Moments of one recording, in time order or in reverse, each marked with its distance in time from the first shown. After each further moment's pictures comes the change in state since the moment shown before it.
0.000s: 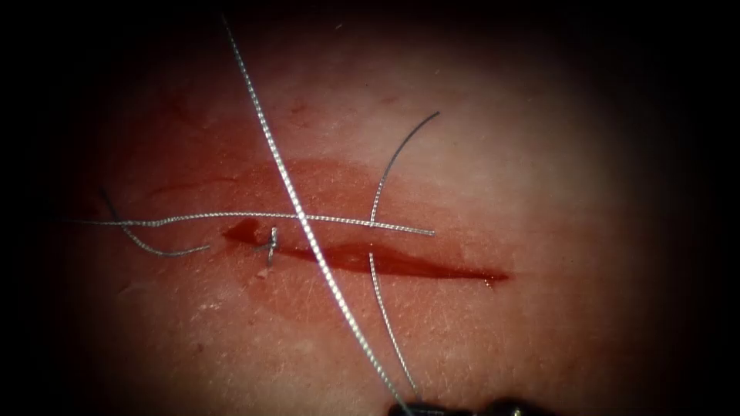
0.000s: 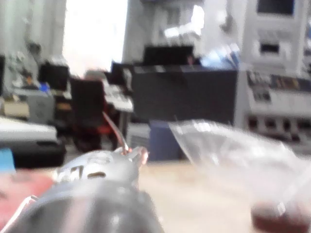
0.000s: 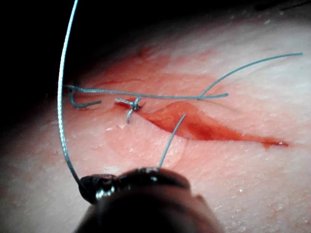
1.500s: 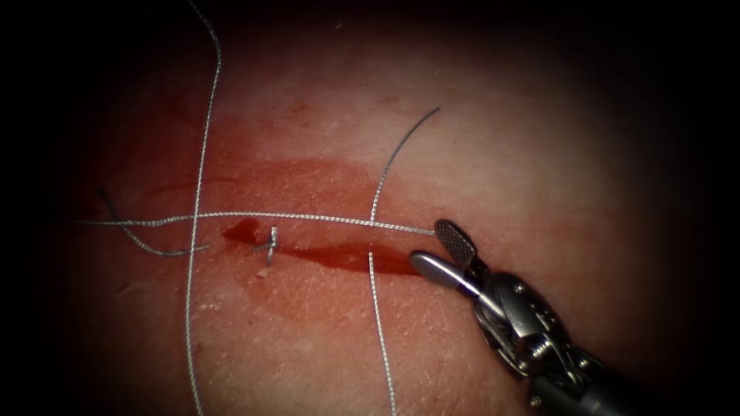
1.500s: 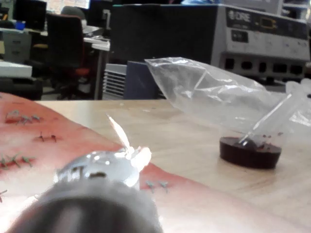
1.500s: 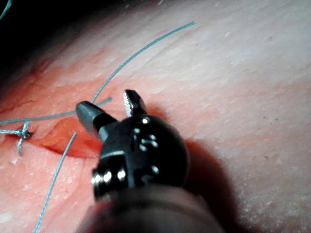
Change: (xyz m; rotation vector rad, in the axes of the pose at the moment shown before) right arm -0.001 0.013 0.003 -0.305 0.227 -0.094; left arm 0.013 -0.005 -0.001 0.084 0.047 -0.082
